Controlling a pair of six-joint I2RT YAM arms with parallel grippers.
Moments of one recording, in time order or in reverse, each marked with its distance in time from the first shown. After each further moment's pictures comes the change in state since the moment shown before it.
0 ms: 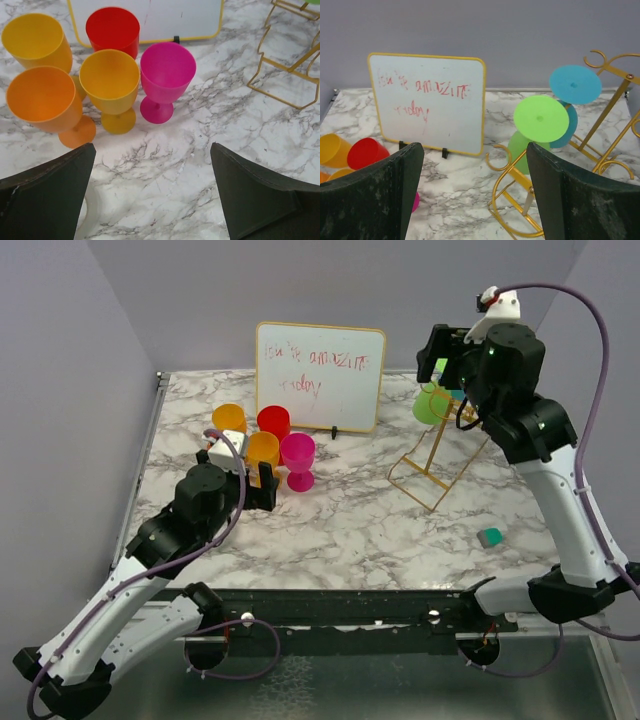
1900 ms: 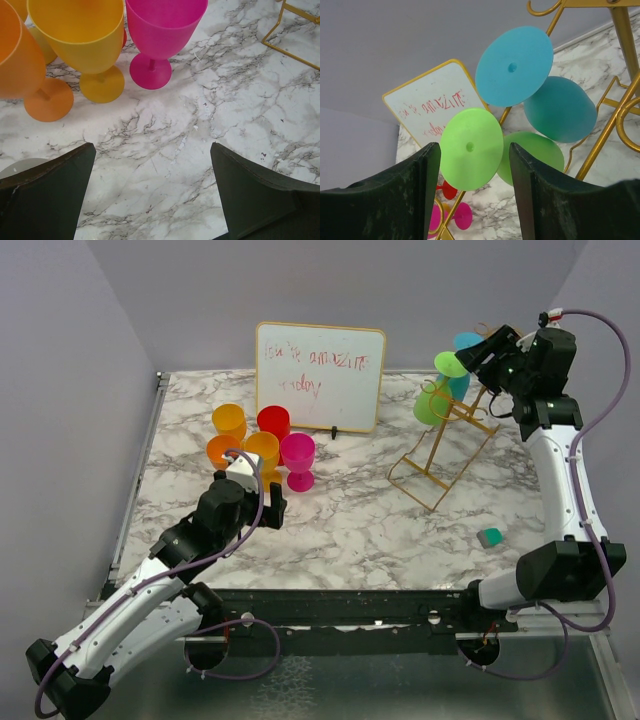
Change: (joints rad) left arm 0.000 -0.037 -0.280 0.108 0.062 -0.051; right arm -0.628 0.094 -0.293 0.281 -0.668 0.496
